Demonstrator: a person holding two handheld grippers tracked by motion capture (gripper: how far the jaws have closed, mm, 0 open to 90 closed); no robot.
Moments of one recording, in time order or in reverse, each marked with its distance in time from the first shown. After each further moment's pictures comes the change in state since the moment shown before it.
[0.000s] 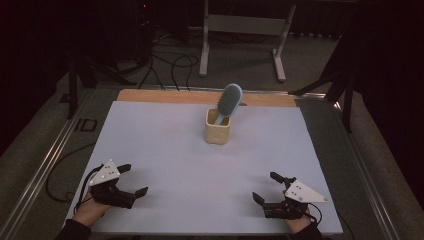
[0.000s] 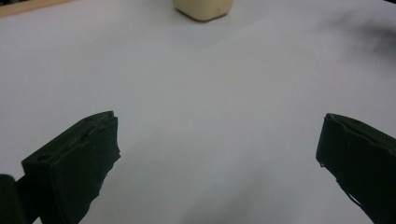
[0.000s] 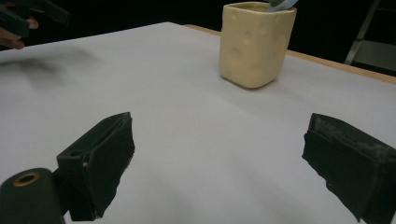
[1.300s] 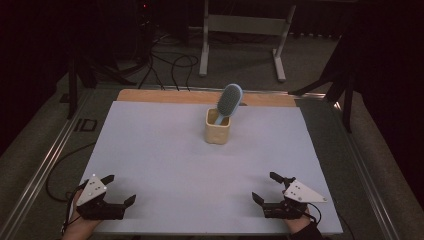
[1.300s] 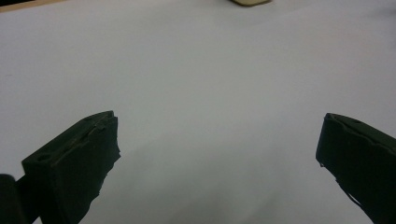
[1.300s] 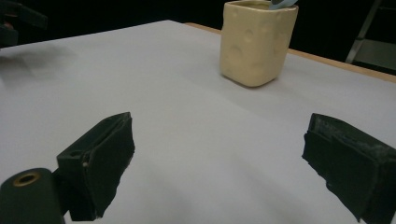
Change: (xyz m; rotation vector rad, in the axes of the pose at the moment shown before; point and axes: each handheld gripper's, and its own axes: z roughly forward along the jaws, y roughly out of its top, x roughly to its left) left arm -0.012 -0.035 -0.022 -0.022 0.180 -0.047; right arm 0.000 -0.001 0.002 0.006 0.004 -0.006
